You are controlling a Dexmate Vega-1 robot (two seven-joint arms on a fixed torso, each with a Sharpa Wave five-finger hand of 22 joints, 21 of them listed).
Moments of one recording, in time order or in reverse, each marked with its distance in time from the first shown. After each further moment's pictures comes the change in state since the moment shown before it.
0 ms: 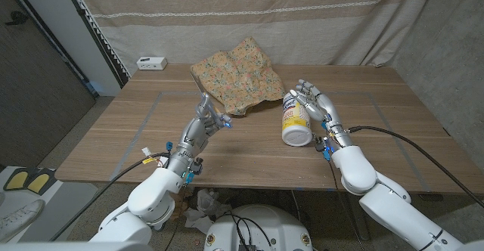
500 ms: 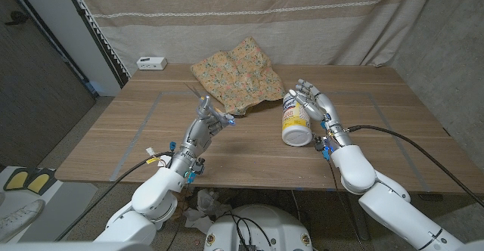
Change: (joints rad) left arm -0.052 -0.008 0.040 0.082 -0.024 -0.074 -0.089; left_hand 0.005 0.005 0.003 -0.003 0.015 -0.085 0.063 -0.056 -0.052 -0.188 -0.012 -0.067 0.016 -0.128 0.028 -0.073 -0.057 -0.036 0.000 -0.015 0.000; right arm 0.006 -0.003 -0.005 -0.009 -0.008 -0.017 -0.004; right_hand -0.005 0.005 0.000 0.000 0.000 -0.009 -0.002 0.000 0.000 -0.009 0.009 0.000 -0.005 -0.005 0.005 0.000 -0.005 0.000 0.000 -0.005 0.000
